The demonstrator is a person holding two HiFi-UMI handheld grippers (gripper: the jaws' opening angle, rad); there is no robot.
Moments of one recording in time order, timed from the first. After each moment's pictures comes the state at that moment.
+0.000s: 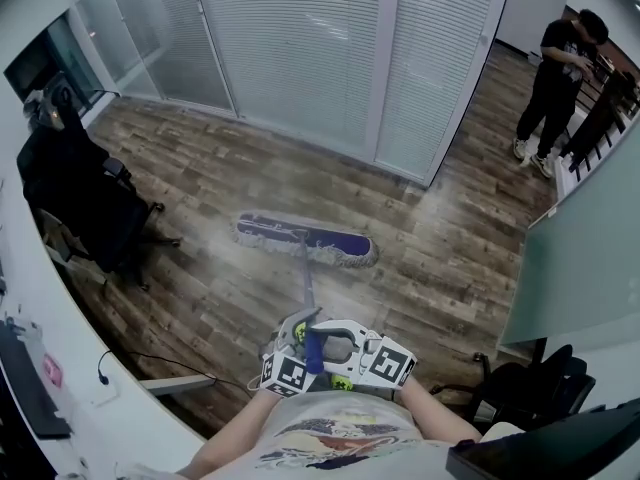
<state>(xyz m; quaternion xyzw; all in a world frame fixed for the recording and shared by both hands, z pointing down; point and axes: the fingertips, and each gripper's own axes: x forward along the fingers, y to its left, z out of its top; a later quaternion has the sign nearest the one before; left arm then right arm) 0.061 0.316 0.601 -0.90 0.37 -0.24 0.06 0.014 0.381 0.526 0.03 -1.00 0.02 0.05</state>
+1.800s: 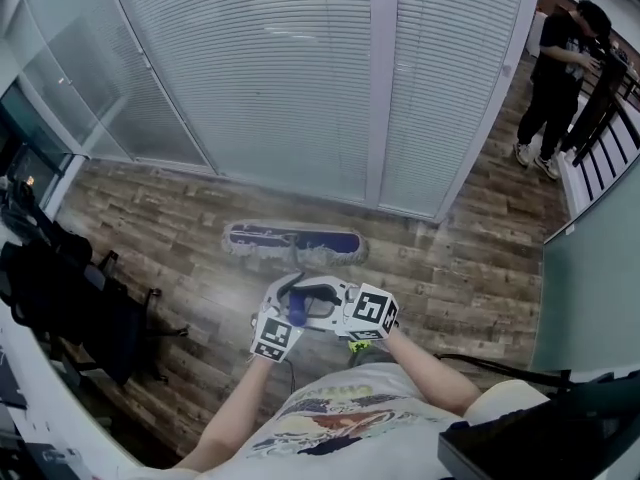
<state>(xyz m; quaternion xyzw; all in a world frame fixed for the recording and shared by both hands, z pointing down) -0.053 -0.237 0.567 -0.91 0.35 -0.21 0.06 -0.103 -0.175 0.497 0.06 -1.00 0.07 -0.01</state>
